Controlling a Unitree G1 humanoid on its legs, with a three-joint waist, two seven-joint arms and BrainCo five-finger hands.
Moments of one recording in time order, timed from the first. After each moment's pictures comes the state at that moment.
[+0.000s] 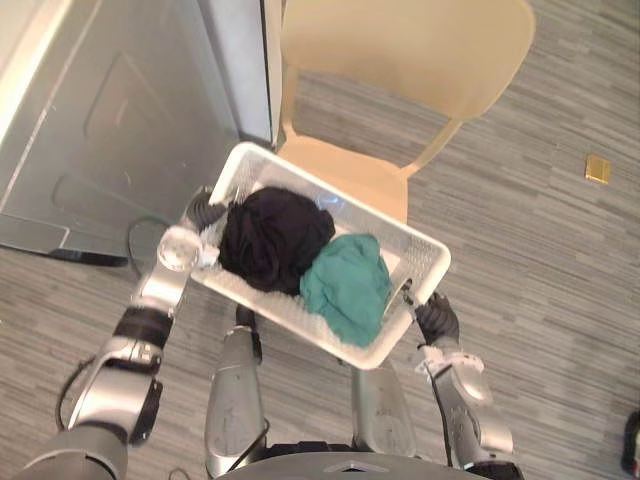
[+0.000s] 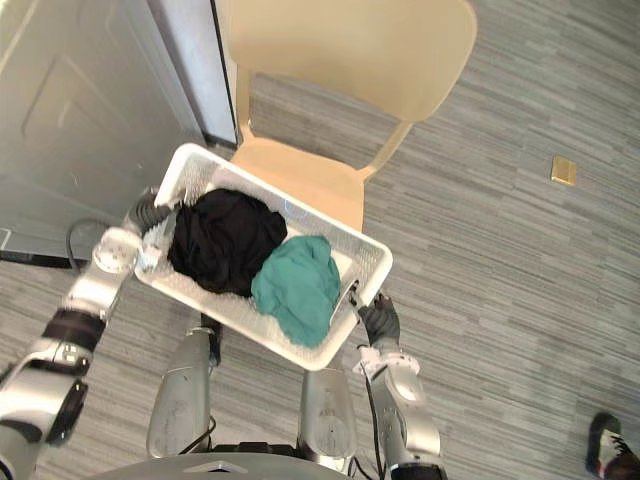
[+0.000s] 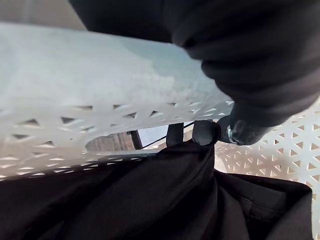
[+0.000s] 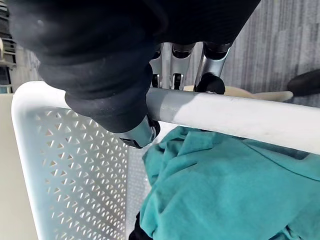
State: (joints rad) left arm -0.68 0.42 -0.16 0.57 0.09 0.06 0.01; right arm 0.13 -0.14 -0.04 -0.02 0.43 0.00 -0.01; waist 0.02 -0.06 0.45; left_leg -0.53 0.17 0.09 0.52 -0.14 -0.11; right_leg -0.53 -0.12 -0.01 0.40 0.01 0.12
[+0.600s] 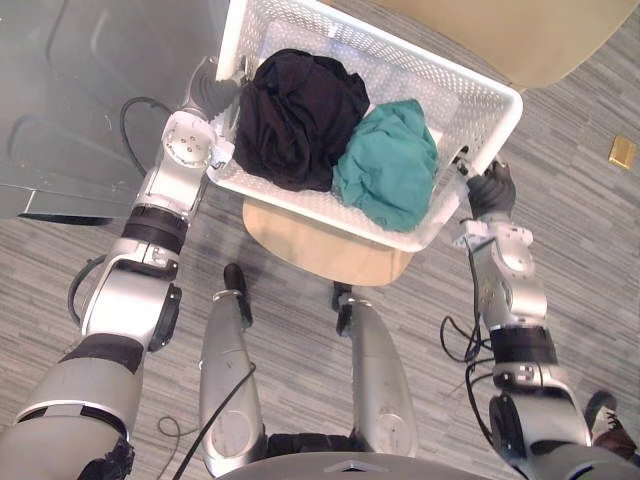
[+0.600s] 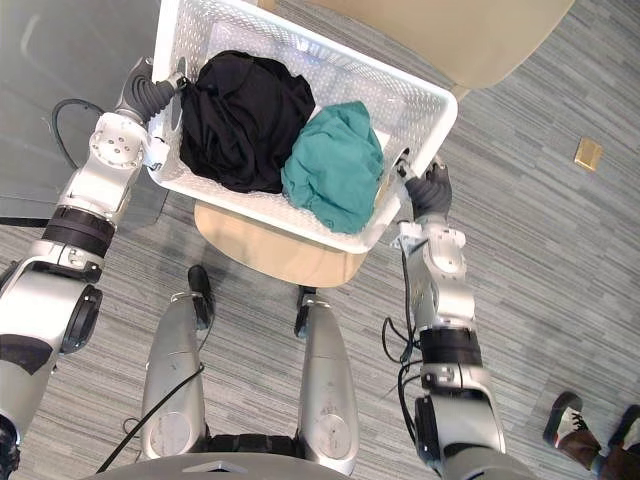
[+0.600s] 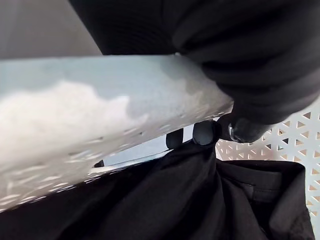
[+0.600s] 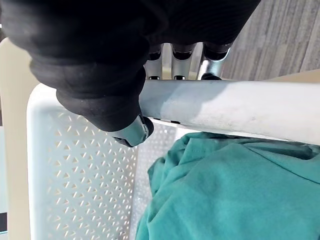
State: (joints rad) left arm -1.12 0.38 -0.19 0.77 0.12 0.08 0.08; right arm -0.52 -0.41 -0.13 0.31 0.47 -0.01 -0.05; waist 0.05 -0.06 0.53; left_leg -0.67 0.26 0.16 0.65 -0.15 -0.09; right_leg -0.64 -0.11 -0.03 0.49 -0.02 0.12
